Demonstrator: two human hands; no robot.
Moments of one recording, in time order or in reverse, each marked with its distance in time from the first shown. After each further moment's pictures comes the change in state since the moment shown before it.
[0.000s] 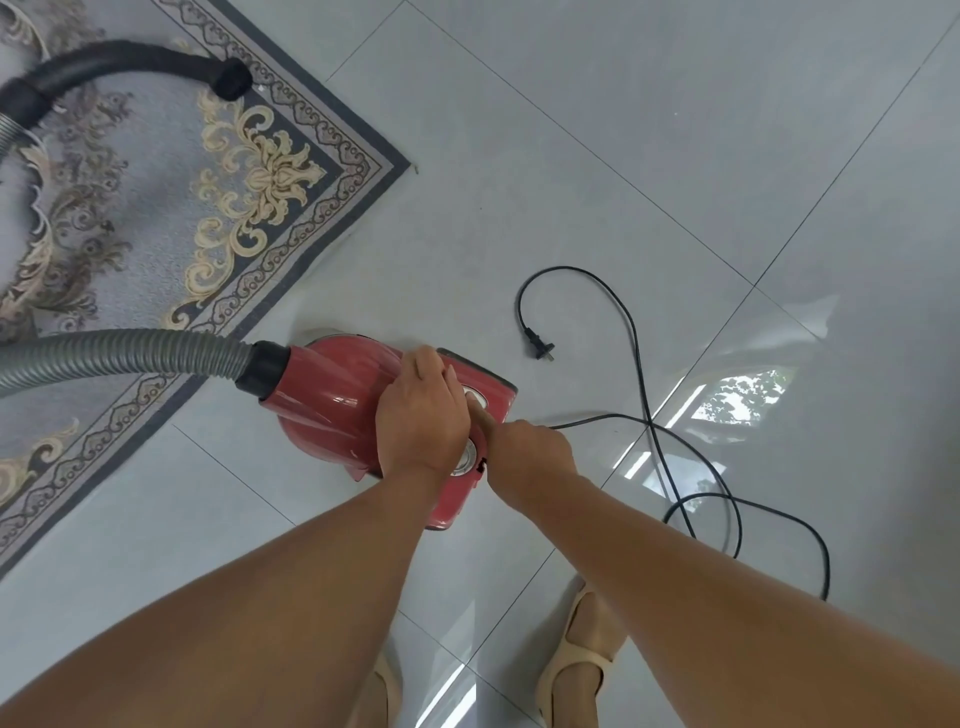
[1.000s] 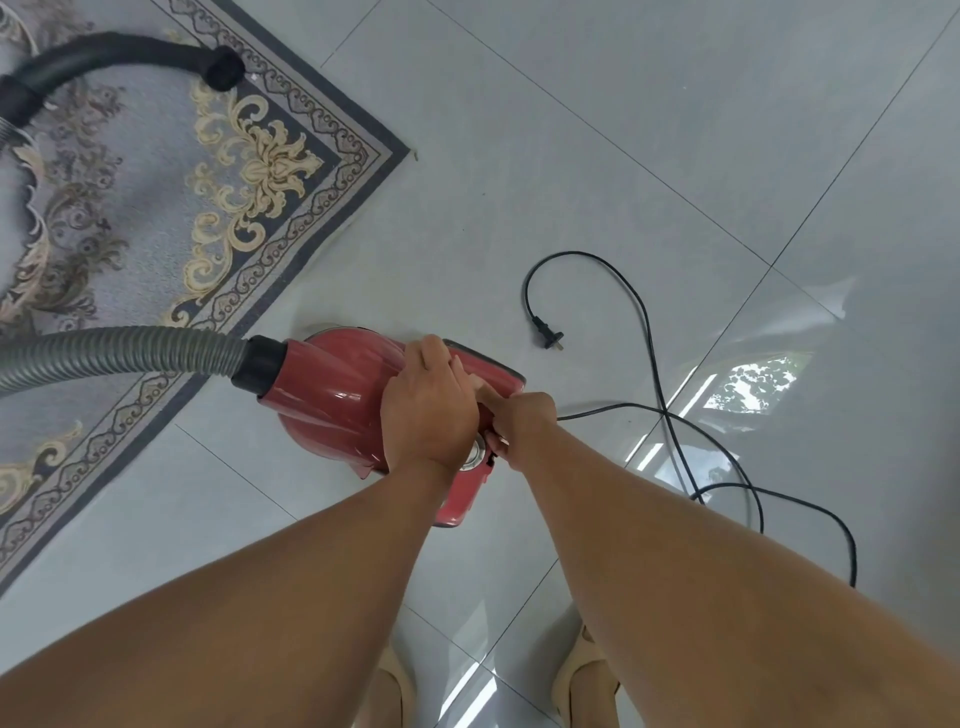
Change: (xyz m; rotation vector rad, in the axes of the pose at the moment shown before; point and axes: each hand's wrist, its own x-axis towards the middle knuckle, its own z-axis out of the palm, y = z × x) left_hand 0.001 -0.004 0.010 0.023 0.079 0.024; right_hand 0.073 -0.005 0.031 1.536 0.106 0.700
